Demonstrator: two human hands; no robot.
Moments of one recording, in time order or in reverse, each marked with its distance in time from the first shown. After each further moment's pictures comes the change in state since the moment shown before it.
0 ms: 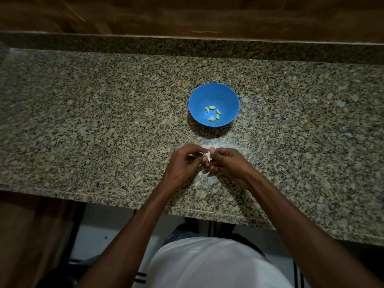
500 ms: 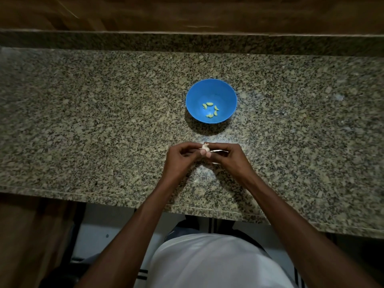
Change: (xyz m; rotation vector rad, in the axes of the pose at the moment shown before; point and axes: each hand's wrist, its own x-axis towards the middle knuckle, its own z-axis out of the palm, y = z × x) left_hand -0.001 0.005 0.006 -0.368 0.093 -0.292; right_hand -0.002 0.006 -0.007 -0.193 0.079 -0.265
